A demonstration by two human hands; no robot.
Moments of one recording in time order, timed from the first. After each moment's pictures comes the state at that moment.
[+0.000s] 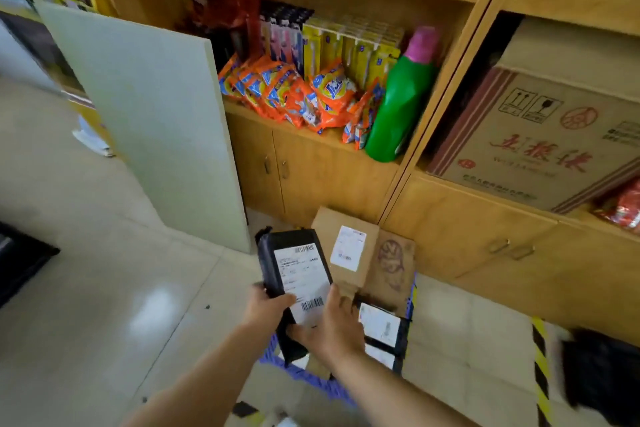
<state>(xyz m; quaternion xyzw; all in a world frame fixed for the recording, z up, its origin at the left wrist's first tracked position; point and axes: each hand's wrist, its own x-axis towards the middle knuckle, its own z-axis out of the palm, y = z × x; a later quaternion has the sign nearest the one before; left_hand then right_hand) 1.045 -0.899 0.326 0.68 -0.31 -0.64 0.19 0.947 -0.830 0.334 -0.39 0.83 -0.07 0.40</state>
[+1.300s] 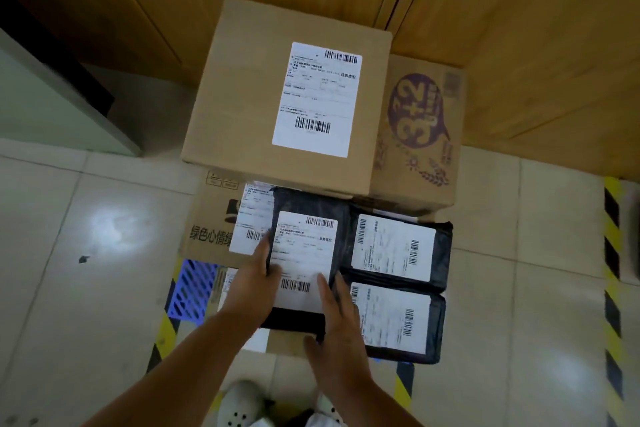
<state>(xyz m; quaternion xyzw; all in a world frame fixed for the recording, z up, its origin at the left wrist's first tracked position) 0.963 -0.925 -0.186 0.59 -0.60 -0.53 -0.07 0.894 -0.787 -0.182 -0.32 0.82 -0.16 0.45</state>
